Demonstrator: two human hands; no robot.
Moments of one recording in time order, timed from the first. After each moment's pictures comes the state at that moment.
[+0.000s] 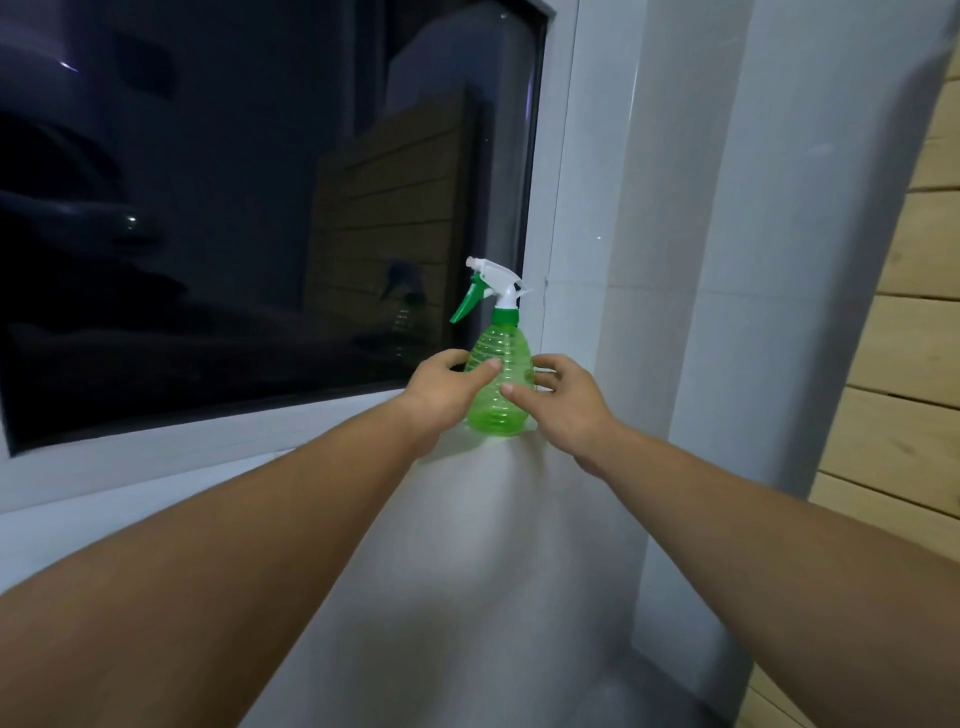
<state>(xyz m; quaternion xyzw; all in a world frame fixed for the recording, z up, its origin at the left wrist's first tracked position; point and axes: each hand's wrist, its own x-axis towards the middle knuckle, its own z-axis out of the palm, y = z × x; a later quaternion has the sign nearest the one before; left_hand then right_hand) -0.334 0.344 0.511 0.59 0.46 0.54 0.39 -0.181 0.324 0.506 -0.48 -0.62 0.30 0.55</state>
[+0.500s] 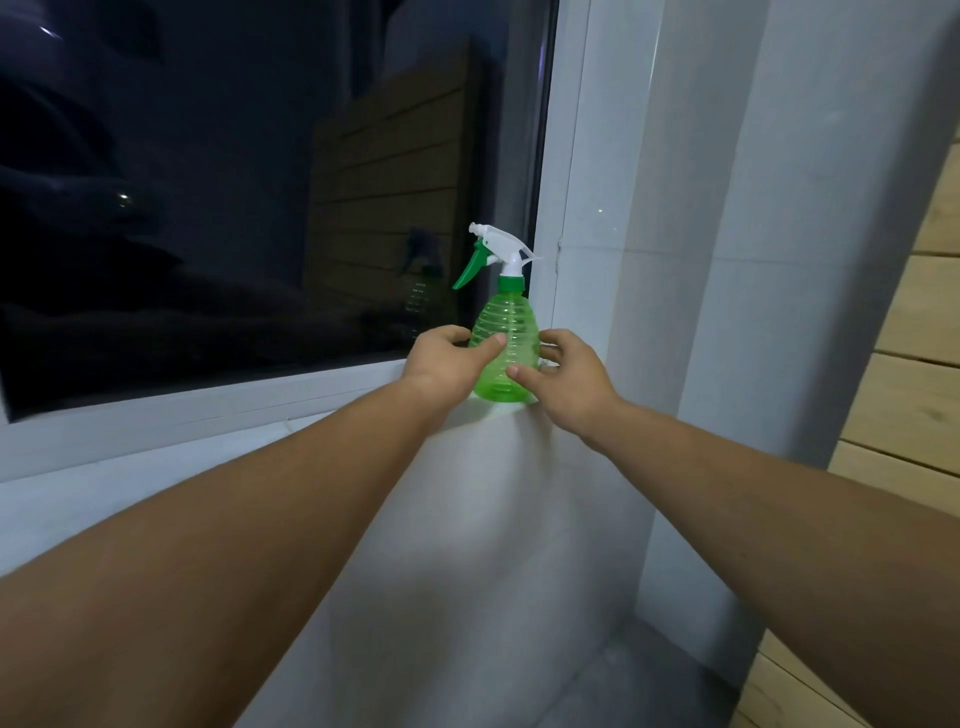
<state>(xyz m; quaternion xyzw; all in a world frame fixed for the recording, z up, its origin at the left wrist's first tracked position) -0.338 0.346 0.502 0.55 0.50 0.56 0.36 -0.194 0.334 0.493 -0.52 -0.63 0.22 0.52</state>
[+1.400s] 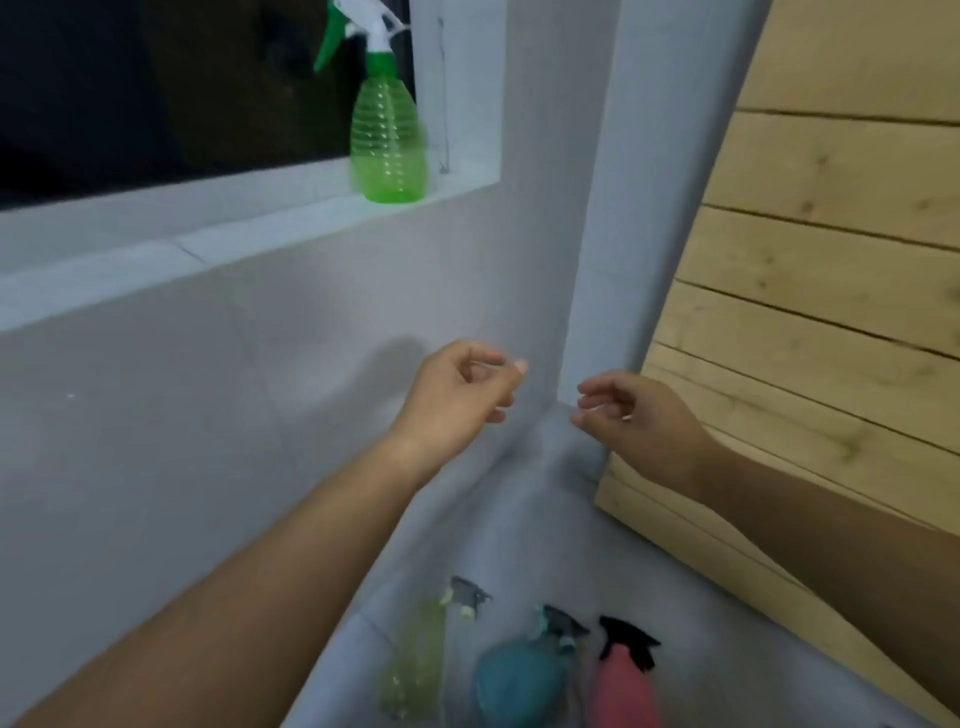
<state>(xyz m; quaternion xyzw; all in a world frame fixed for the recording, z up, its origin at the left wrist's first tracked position) -0.276 0.152 0.364 0.61 0.45 0.42 0.50 -0.074 0.101 0.339 -0.67 -0.60 0.22 0.38</state>
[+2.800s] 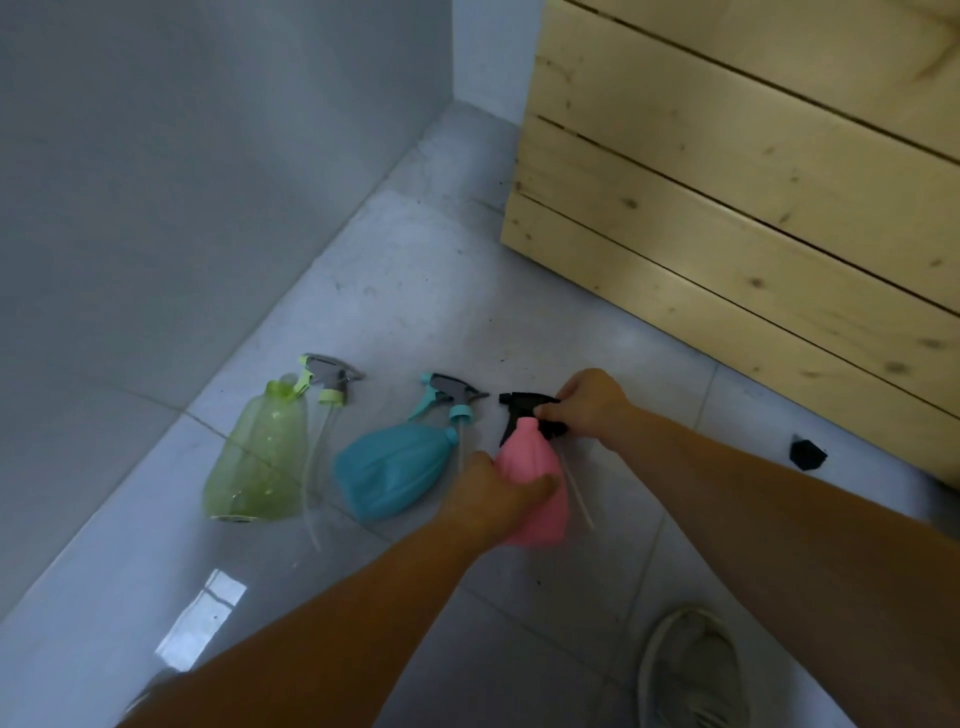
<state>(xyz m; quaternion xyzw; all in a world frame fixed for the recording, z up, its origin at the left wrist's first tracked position) -0.137 0.014 -0.003 0.54 0.60 -0.10 0.58 0.042 0.043 -0.038 -0.84 -0.34 0.41 0.10</state>
